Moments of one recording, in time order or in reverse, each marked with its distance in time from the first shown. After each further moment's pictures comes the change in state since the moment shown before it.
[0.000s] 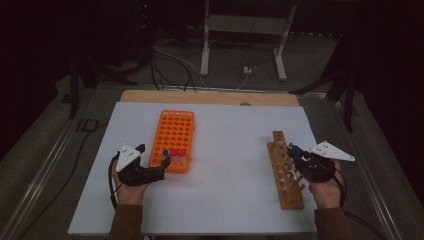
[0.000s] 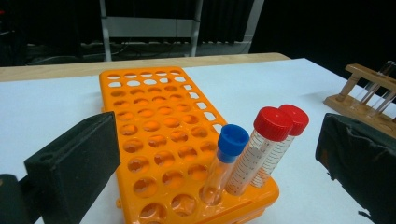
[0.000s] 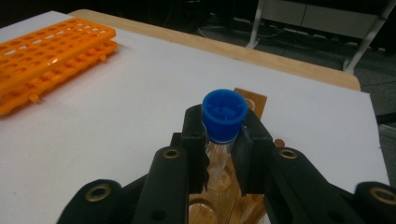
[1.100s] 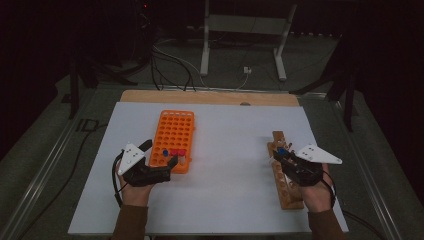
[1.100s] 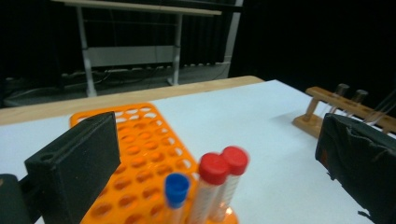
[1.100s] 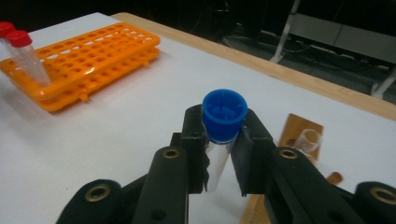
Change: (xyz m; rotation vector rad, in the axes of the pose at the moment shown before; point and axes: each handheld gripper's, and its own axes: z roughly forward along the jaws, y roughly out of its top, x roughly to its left) left arm -0.028 0.021 -0.006 -0.101 -0.085 0.060; right arm 0.039 0.012 0.000 -0.026 0.091 -0.090
